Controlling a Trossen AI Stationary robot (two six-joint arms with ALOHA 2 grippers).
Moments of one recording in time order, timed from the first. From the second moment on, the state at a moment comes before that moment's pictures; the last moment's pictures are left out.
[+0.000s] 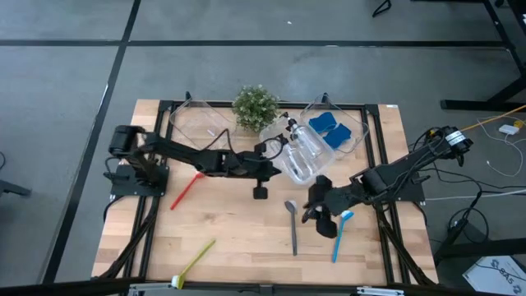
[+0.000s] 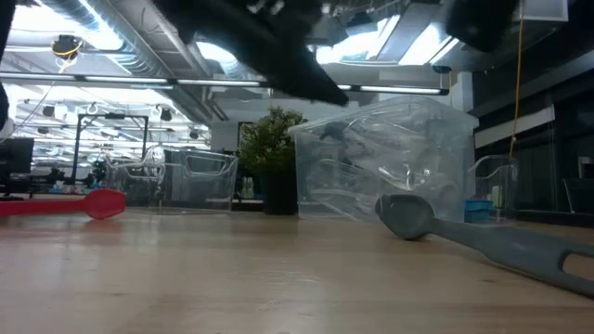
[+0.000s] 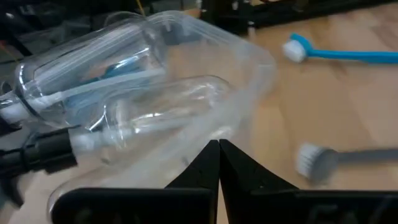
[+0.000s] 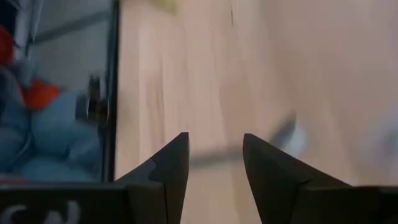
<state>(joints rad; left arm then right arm) -0.05 1.68 1.04 0.17 -0.21 0.14 0.47 1.28 1.02 -0.51 0.18 0.61</state>
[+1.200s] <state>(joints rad) -0.32 0.99 0.80 -0.45 -0.19 -0.15 0.57 1.74 0.87 -0.89 -0.38 1.09</state>
